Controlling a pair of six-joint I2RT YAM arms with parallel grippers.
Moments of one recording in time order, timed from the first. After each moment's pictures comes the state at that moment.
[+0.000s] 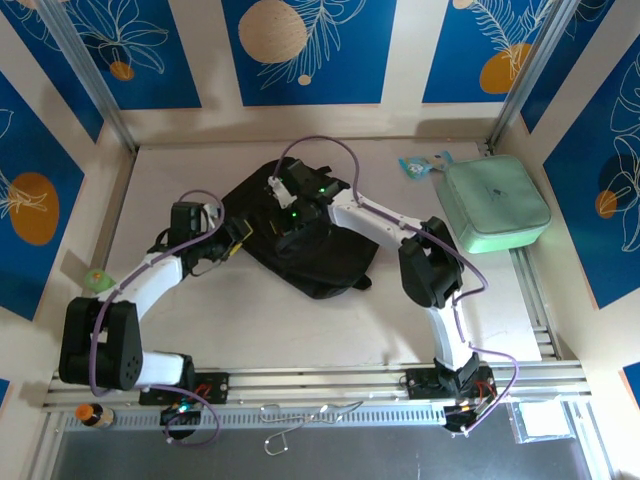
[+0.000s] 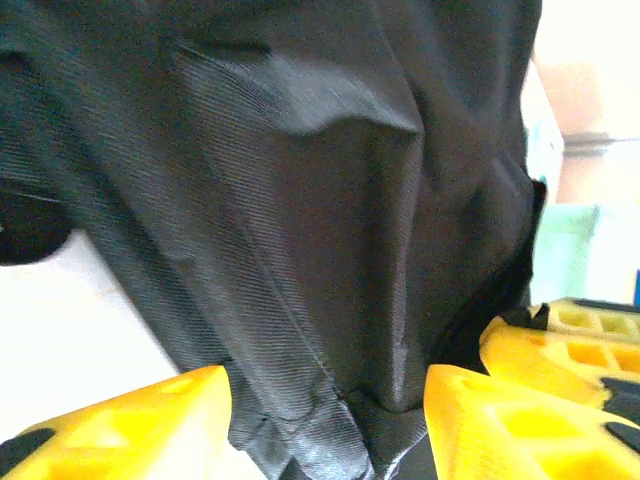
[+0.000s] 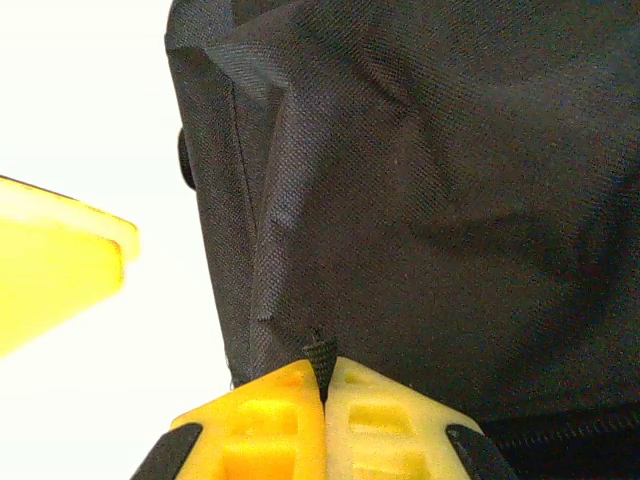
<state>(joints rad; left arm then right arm) -0.14 1.36 0.71 -0.09 0.52 -0.87 0.75 2.06 1.77 -0.66 -0.24 0.25</state>
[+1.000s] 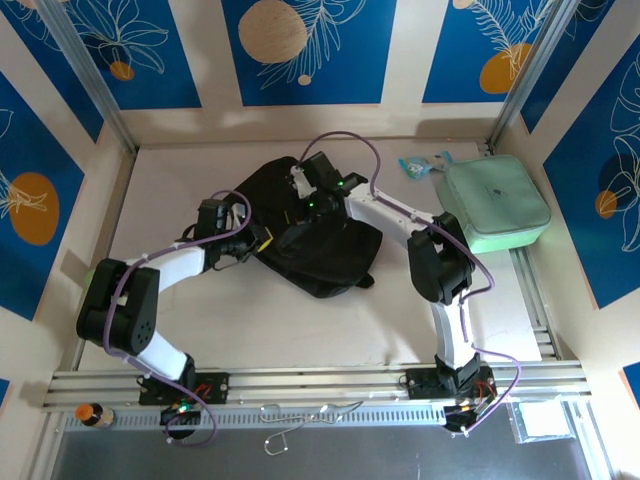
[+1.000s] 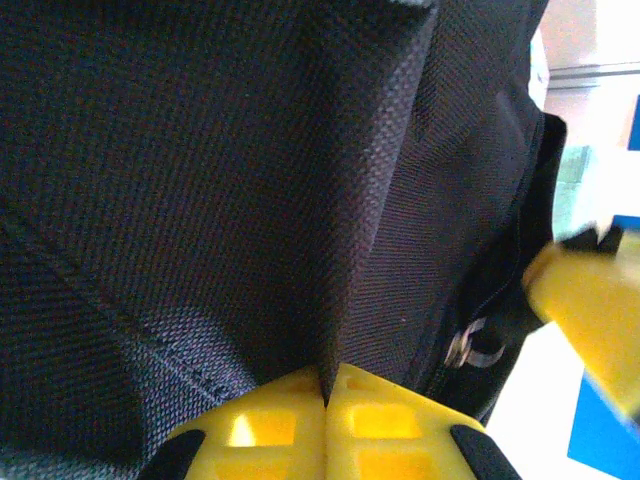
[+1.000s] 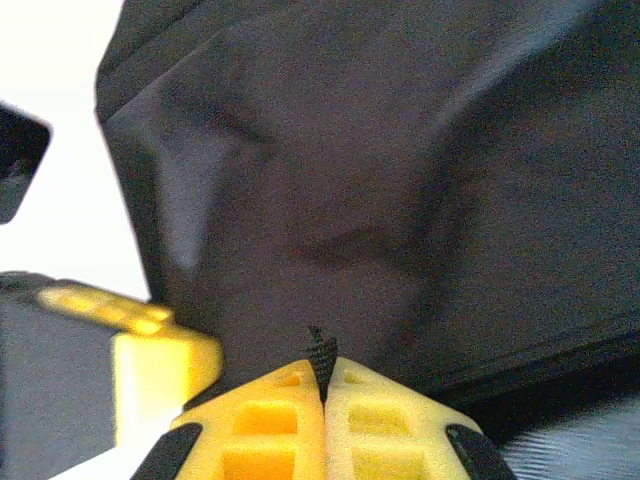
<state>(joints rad) -0.25 1.56 0.75 0.06 0.57 -0.95 0.63 2.06 1.71 -0.59 -0.31 0.33</state>
